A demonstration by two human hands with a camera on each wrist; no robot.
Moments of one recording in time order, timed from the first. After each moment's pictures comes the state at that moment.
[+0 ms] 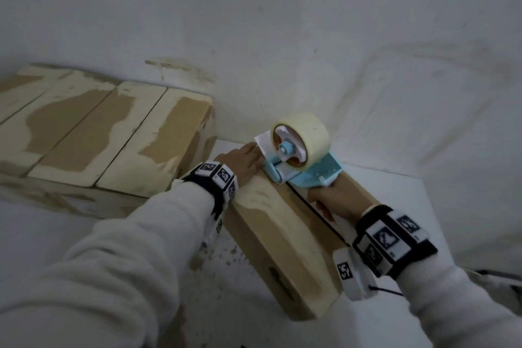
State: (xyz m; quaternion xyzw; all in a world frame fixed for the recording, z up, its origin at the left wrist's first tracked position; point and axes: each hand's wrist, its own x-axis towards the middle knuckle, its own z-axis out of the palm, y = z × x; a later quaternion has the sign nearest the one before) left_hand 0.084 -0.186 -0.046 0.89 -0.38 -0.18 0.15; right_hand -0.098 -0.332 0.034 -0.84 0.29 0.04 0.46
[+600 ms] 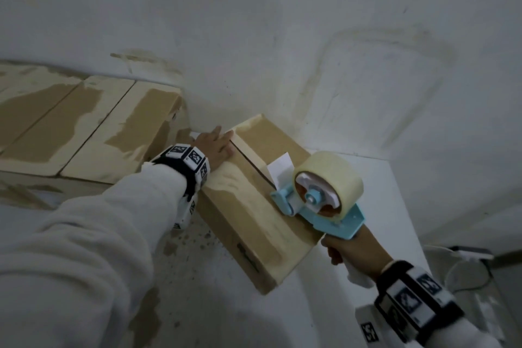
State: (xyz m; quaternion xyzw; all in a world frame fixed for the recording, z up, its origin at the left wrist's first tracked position) left_hand 0.061 -0.192 -0.022 0.93 -0.33 -0.16 0.05; right_hand -0.241 -0.359 -0.006 -0.73 0.32 -0.02 0.61
